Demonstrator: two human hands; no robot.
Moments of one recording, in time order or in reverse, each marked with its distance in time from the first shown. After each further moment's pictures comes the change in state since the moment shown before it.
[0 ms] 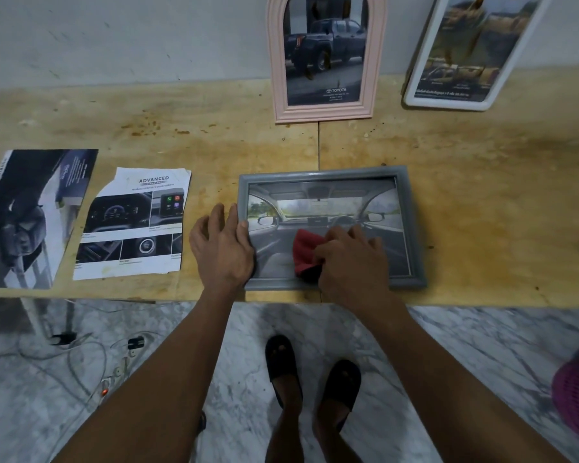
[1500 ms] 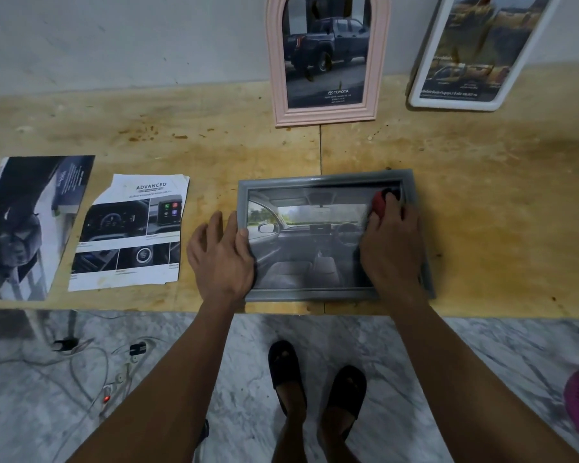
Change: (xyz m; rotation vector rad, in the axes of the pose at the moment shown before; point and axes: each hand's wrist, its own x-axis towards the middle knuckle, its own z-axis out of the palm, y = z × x) left_hand -0.005 0.003 -0.001 -0.035 0.031 -0.040; right_hand 0.045 0.053 0.027 0.322 0.554 0.346
